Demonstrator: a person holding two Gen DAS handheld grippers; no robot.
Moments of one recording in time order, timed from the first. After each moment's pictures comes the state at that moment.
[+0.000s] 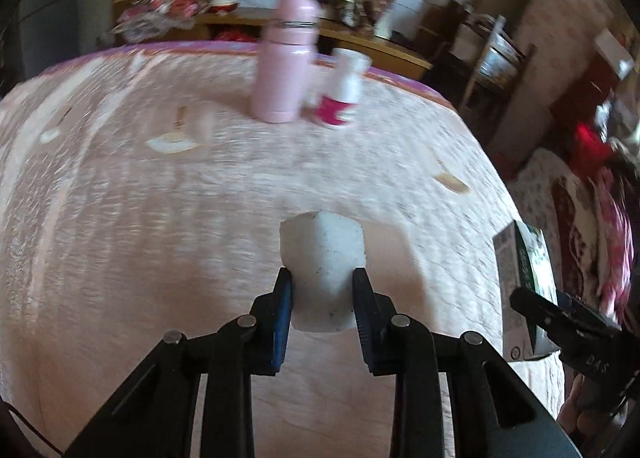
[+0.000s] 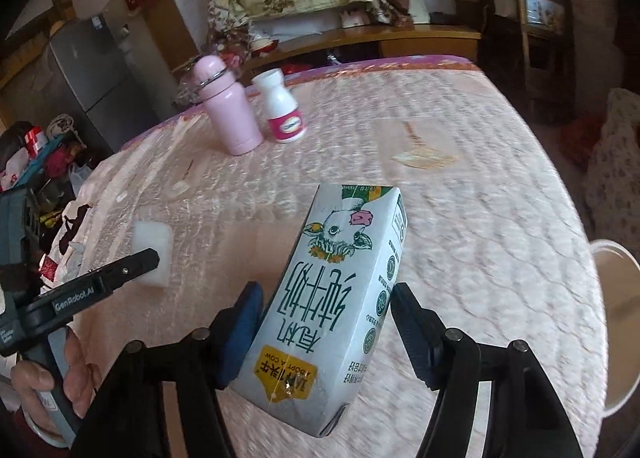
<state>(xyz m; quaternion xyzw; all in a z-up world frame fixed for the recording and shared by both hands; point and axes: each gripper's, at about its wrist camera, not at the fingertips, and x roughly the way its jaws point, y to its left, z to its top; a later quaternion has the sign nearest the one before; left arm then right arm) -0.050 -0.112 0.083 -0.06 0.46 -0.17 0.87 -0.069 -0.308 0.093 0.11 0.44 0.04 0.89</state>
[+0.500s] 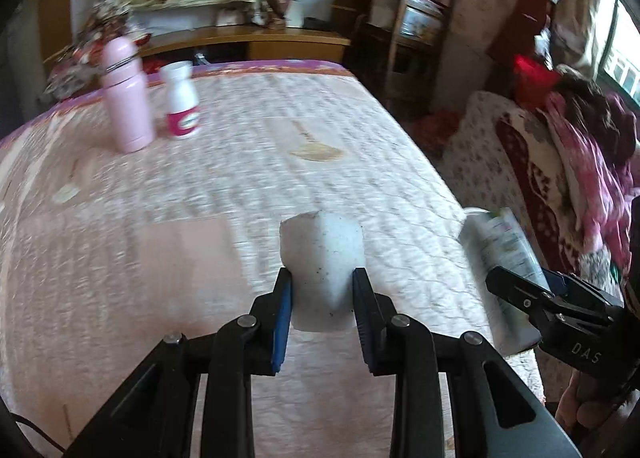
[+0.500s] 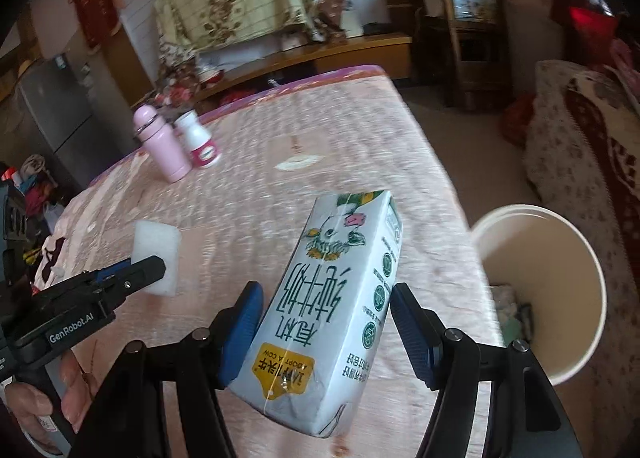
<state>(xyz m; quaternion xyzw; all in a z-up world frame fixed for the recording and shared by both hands) -0.098 -0.255 0.101 0.03 0.44 -0.25 0.86 -0.141 -0.418 0.104 0.14 0.41 -0.04 0.90</state>
